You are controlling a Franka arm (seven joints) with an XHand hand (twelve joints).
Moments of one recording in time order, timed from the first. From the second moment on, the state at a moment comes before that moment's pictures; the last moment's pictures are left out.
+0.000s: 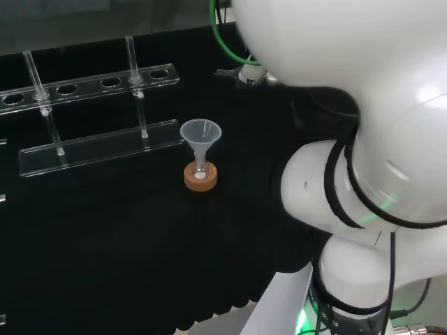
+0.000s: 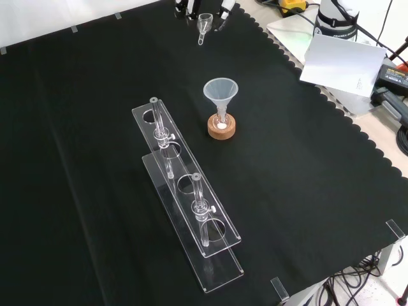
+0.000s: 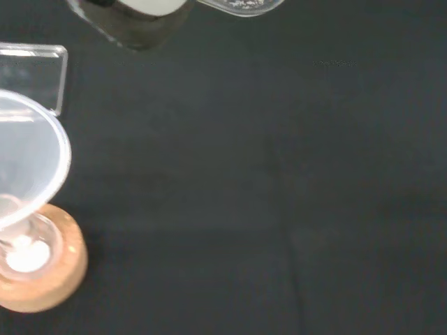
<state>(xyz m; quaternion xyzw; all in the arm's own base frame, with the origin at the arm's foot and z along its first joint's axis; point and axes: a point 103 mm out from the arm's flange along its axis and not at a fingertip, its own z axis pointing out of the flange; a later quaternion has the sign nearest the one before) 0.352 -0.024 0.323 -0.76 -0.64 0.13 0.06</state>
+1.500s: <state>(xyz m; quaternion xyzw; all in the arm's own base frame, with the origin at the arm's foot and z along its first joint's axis) 0.471 -0.077 0.284 -0.75 -0.64 0.10 0.09</state>
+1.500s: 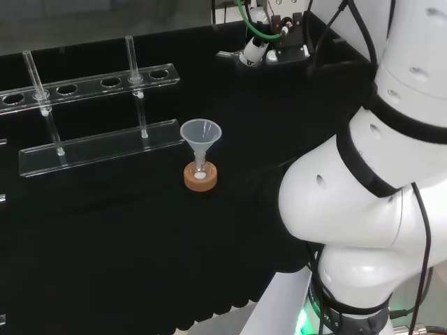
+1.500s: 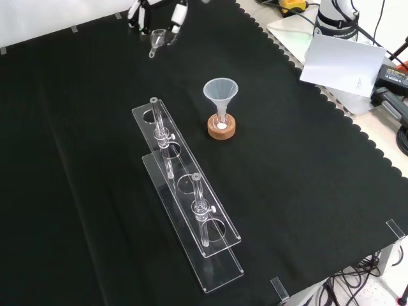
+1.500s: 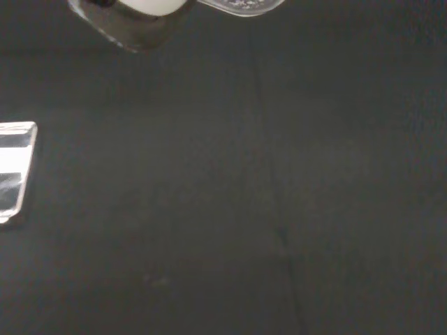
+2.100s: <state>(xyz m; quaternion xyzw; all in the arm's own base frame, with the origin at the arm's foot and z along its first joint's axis) 0.531 -0.107 0.227 -0.75 -0.64 0.14 0.10</state>
